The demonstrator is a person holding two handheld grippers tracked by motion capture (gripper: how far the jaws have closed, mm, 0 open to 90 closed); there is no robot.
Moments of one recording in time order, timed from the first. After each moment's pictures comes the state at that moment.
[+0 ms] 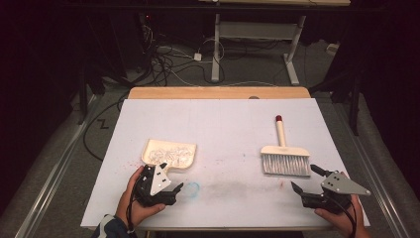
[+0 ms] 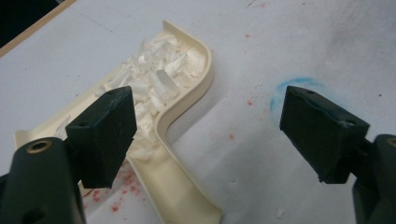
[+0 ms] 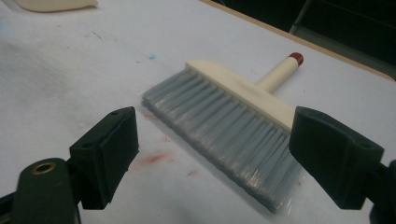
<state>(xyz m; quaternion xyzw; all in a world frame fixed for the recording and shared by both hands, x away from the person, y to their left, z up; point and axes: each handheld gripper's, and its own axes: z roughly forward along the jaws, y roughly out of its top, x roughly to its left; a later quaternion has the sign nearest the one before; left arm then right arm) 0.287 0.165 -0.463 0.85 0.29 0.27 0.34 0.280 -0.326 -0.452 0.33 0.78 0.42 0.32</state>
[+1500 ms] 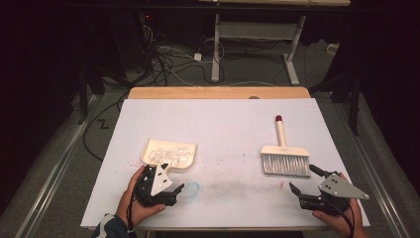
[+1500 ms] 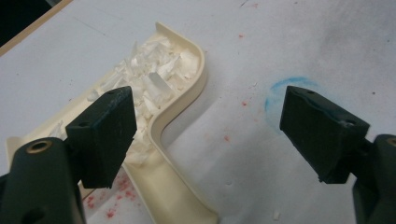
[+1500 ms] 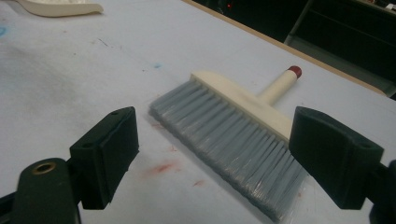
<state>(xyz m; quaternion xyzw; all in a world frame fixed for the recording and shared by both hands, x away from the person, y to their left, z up) 0.289 0.165 -0.464 0.86 0.28 0.27 0.34 0.273 -0.316 -0.446 0.32 0.78 0.42 0.34</state>
